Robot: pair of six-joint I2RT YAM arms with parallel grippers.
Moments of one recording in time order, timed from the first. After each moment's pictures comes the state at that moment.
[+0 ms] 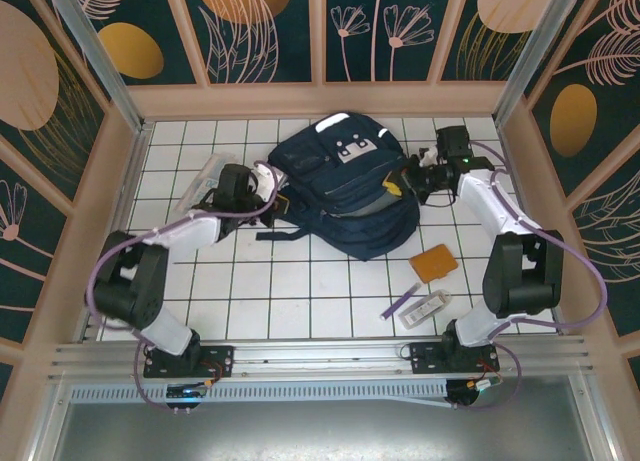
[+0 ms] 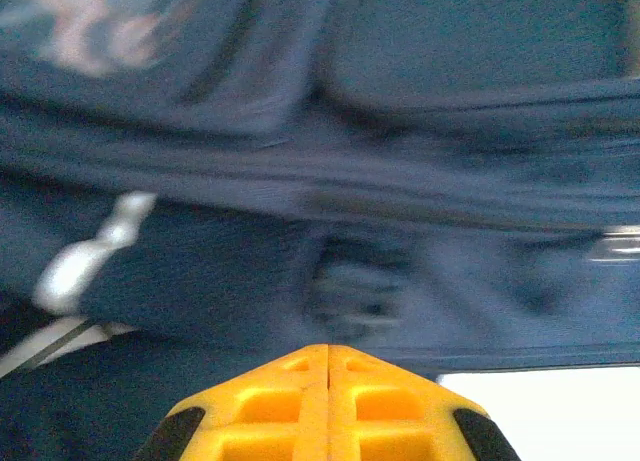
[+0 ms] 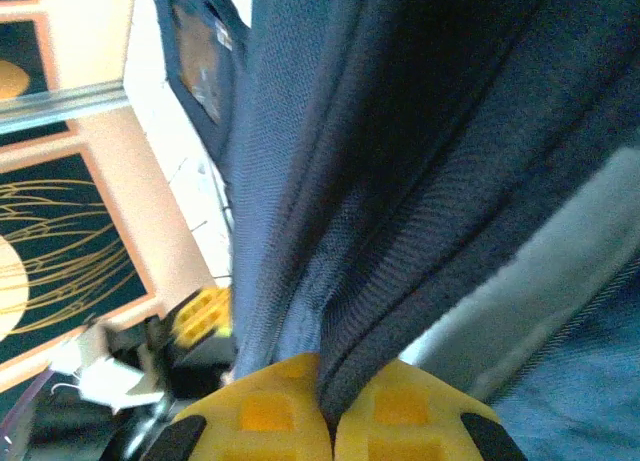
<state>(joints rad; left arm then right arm) -0.36 1.64 0.89 0.03 0.40 0.07 0.11 1.59 1.24 -0.63 -0.74 0.86</state>
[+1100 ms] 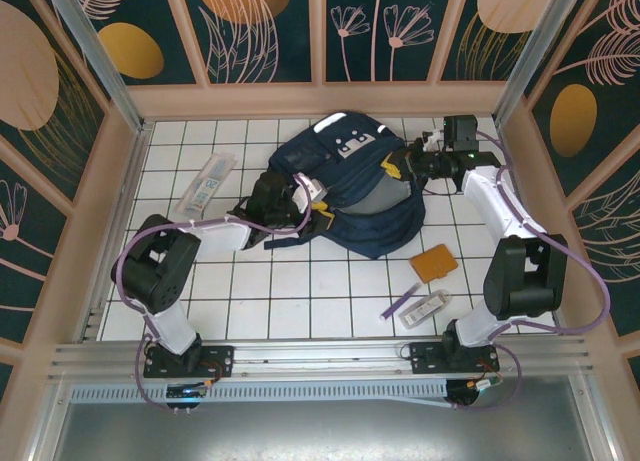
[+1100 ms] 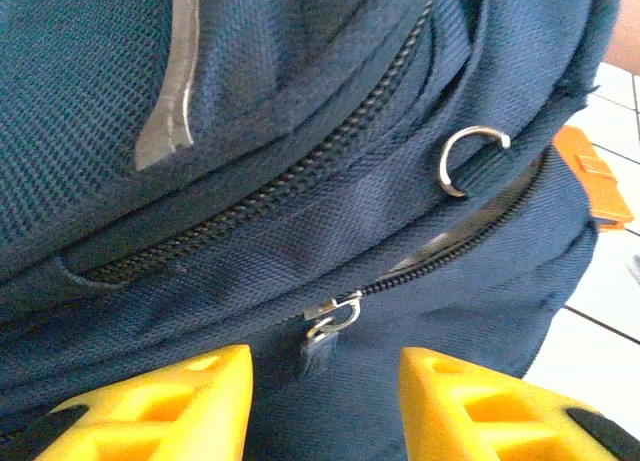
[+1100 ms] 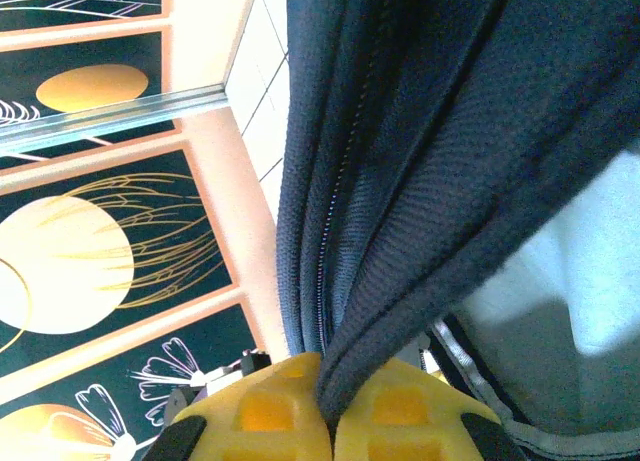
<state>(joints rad) -0.57 1.76 0.87 0.38 0.57 0.08 0.10 1.57 1.28 -0.51 -0.84 0.99</state>
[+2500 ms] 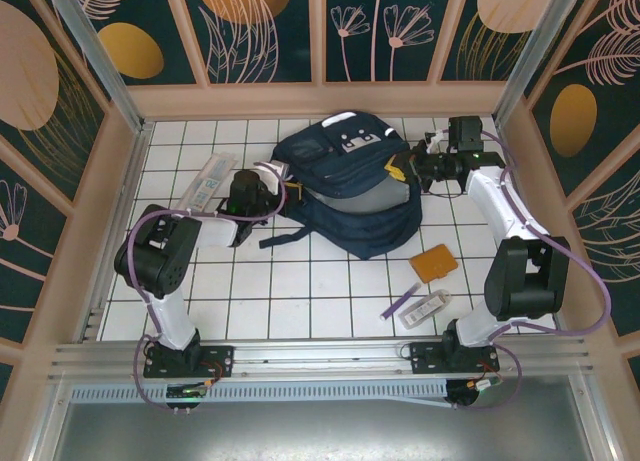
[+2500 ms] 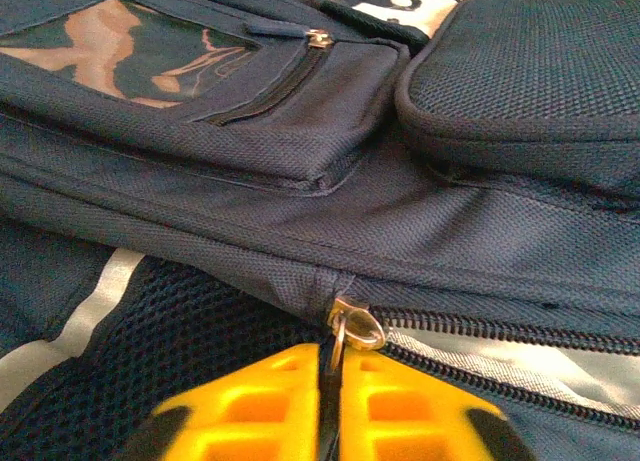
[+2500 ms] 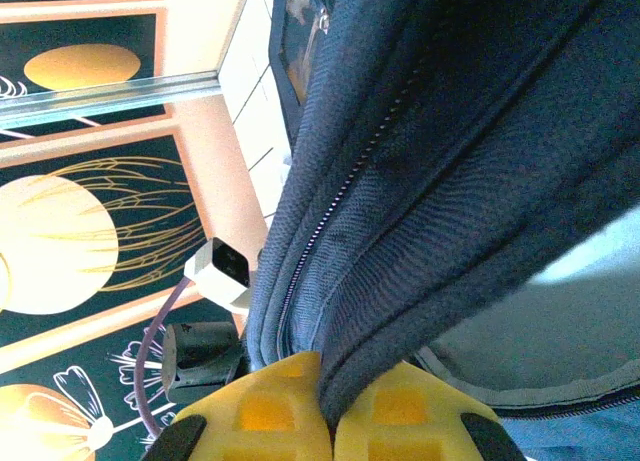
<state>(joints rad) -0.40 1.84 0.81 0.63 0.37 -0.25 0.07 1.56 1.28 -0.57 -0.86 0.89</state>
